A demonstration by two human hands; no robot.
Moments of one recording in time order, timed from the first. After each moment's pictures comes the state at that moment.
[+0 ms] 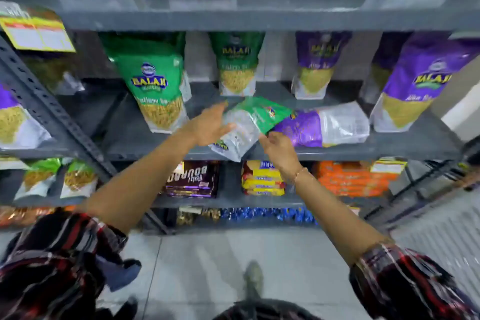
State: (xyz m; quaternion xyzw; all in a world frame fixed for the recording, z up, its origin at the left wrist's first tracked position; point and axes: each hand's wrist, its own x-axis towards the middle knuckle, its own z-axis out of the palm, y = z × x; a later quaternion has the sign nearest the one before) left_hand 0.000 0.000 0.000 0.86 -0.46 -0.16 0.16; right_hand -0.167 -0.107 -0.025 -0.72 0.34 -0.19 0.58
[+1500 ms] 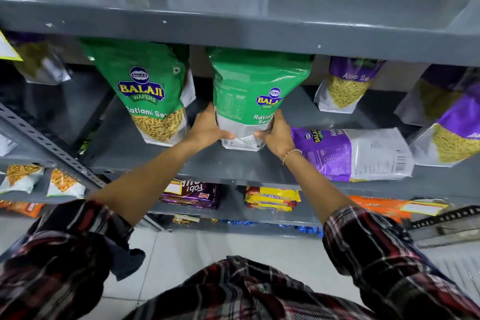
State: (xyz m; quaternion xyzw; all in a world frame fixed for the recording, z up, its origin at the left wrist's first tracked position) left_hand 0.107 -0.048 -0.064 0.87 -0.27 -0.15 0.39; right_hand -0.008 -0.205 -0.081 -0.81 0.26 -0.17 0.50
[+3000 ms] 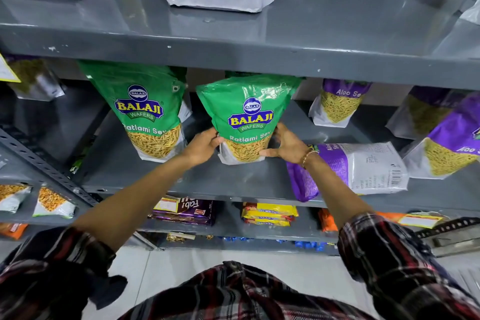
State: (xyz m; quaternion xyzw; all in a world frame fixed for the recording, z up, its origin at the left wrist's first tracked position) left_hand 0.120 -0.041 -0.078 0.83 -0.35 -0.21 0.37; right_hand -0.016 -0.253 -0.069 -0.84 0.18 0.00 0.52
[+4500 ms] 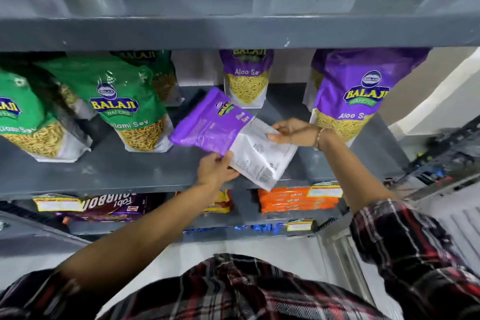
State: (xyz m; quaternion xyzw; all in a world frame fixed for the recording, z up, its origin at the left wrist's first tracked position) left_hand -0.142 -0.231 -0.077 0.66 -0.01 -0.33 0.67; right_hand -0.205 -0.457 -0.045 -0.85 0.17 0.12 0.49
